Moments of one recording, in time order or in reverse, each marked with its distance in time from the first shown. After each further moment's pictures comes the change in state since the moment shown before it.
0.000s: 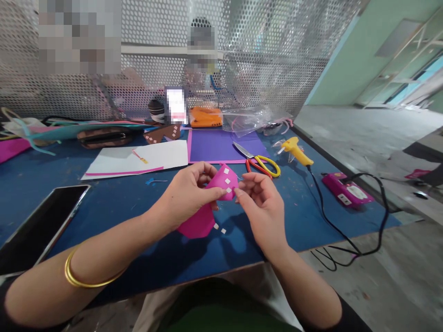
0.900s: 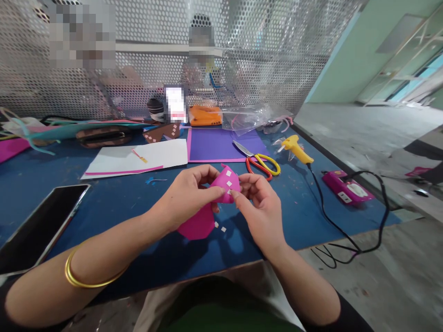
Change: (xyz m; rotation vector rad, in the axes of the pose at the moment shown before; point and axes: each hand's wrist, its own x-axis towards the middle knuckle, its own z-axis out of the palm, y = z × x) left_hand -0.002 -0.005 -0.003 0.028 -0.060 0.017; right_hand -0.001 -0.005 0.003 -0.009 -0.061 0.032
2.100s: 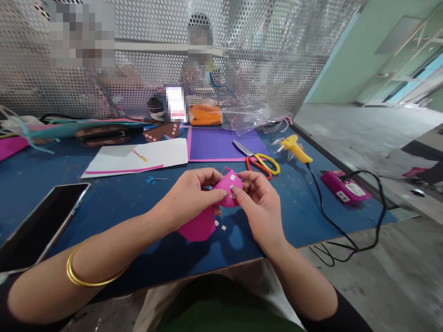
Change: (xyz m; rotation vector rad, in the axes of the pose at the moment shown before) left_hand -0.001 -0.004 0.002 0.006 -0.056 -0.016; right_hand 0.002 0.006 0.000 0.132 -0.003 0.078
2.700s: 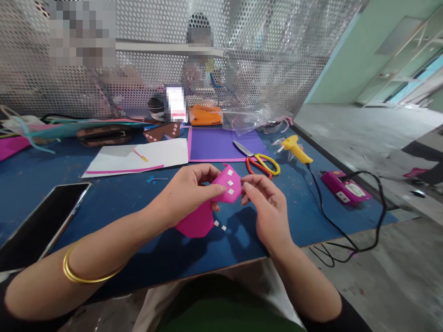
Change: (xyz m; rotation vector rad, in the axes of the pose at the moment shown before) left_hand 0.000 0.011 -0.003 -0.030 0.026 -0.030; right_hand 0.003 -0.001 -0.010 0.036 0.023 -0.040
